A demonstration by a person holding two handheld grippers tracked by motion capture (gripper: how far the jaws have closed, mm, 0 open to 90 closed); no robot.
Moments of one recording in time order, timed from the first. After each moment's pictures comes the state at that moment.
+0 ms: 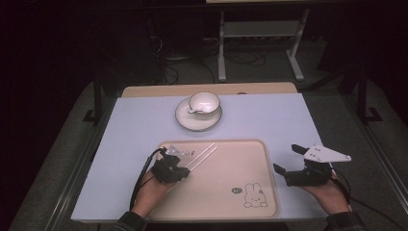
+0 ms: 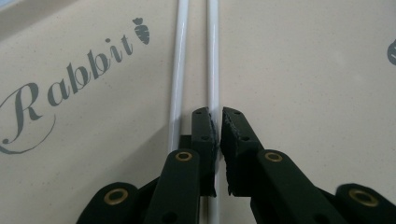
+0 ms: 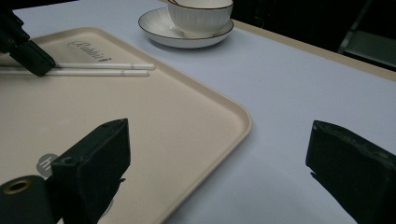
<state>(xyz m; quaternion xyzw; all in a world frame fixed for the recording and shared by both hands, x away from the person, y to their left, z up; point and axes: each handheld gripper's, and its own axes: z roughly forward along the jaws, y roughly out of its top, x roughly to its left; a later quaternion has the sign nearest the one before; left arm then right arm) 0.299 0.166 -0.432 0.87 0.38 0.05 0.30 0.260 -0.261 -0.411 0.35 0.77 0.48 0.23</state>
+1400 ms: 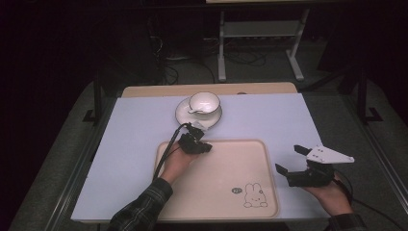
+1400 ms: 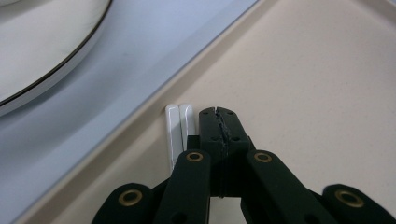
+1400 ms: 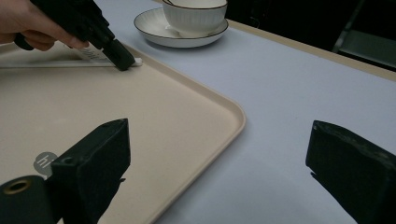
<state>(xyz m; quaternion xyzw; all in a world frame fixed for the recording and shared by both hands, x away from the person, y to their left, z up) 0.391 0.107 -0.439 0.88 0.34 0.04 0.34 0.257 -0.266 -0.411 0.36 0.77 0.48 0.24</state>
